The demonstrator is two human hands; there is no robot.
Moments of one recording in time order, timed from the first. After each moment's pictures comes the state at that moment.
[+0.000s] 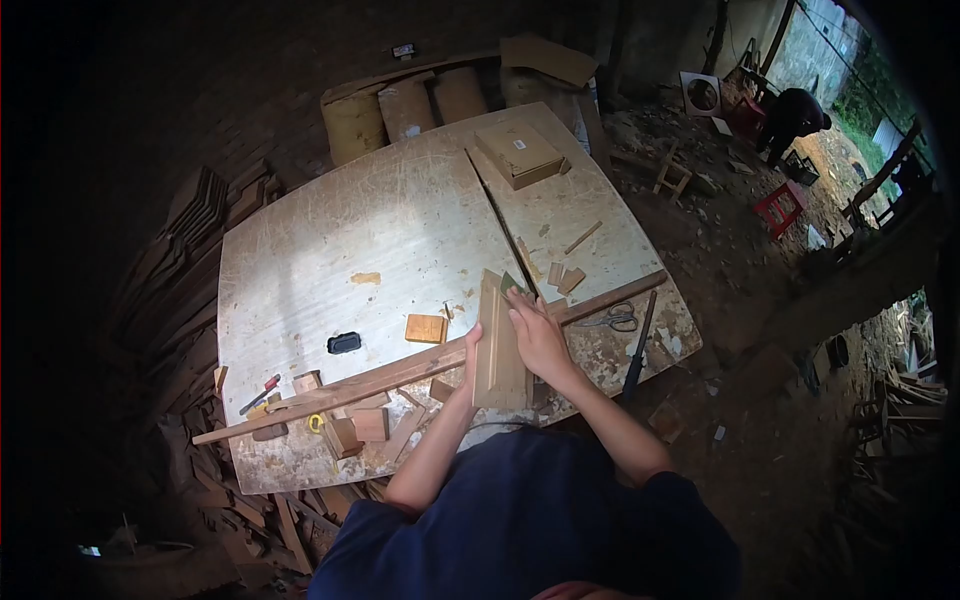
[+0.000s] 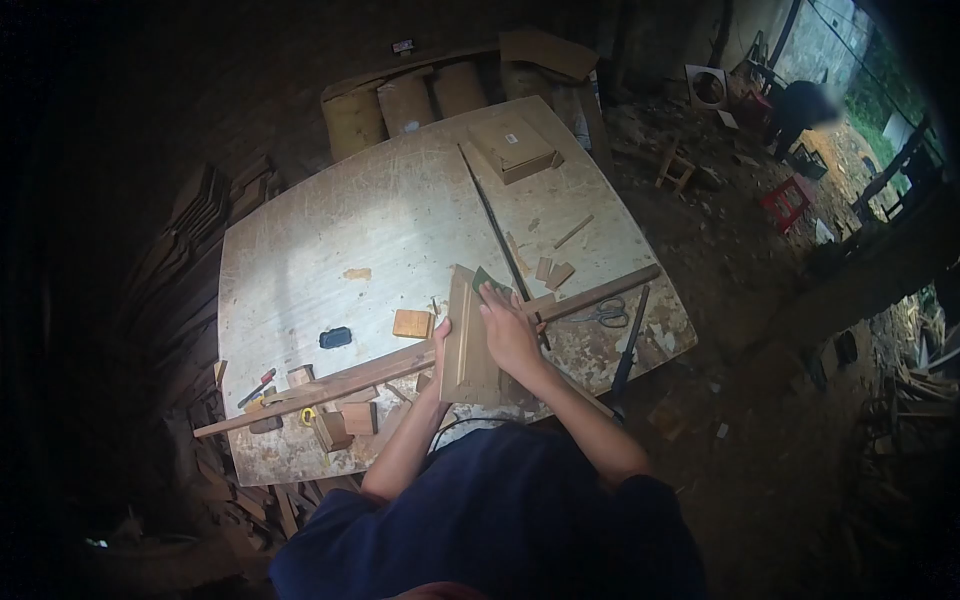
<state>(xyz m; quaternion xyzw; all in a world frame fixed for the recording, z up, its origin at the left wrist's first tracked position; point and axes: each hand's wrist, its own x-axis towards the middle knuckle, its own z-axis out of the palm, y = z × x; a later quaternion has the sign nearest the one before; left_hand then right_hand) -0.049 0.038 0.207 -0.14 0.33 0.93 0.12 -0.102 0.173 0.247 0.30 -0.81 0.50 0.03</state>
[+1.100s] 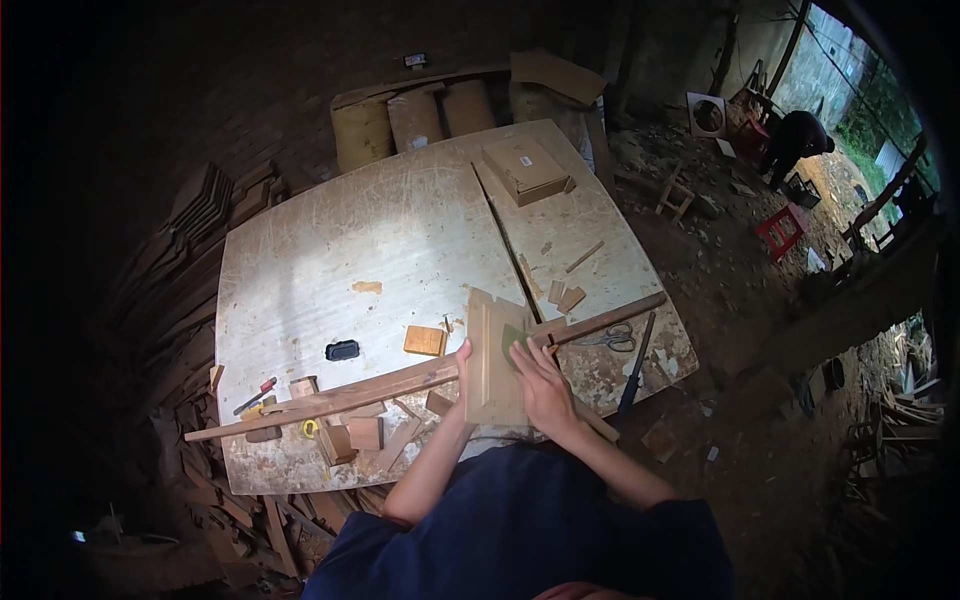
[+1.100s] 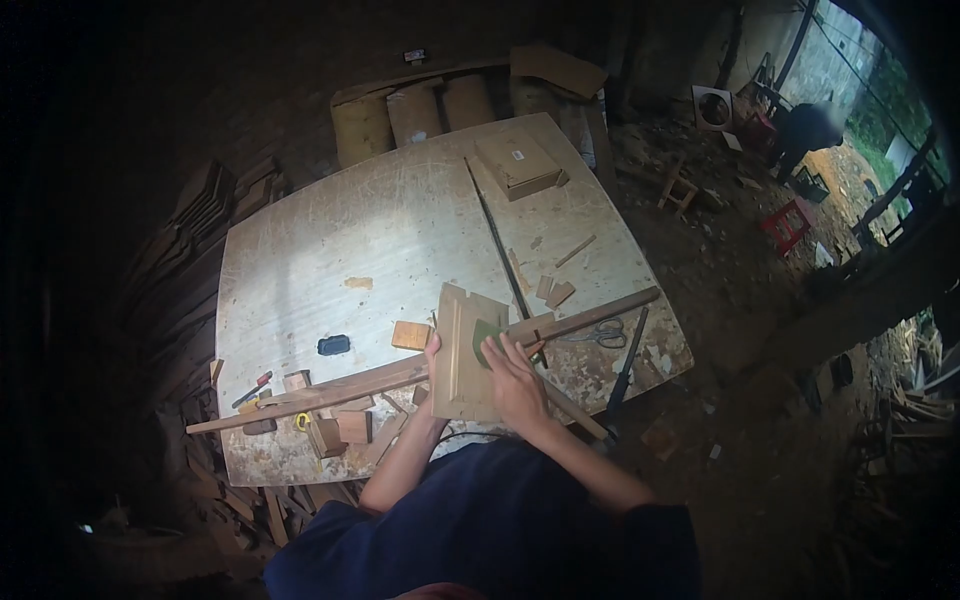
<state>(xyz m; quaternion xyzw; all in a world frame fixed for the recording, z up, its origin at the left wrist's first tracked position) -0.048 0.037 0.200 -0.13 0.26 0.96 0.06 -0.065 0.206 0.241 0.36 -0.83 0.42 0.08</state>
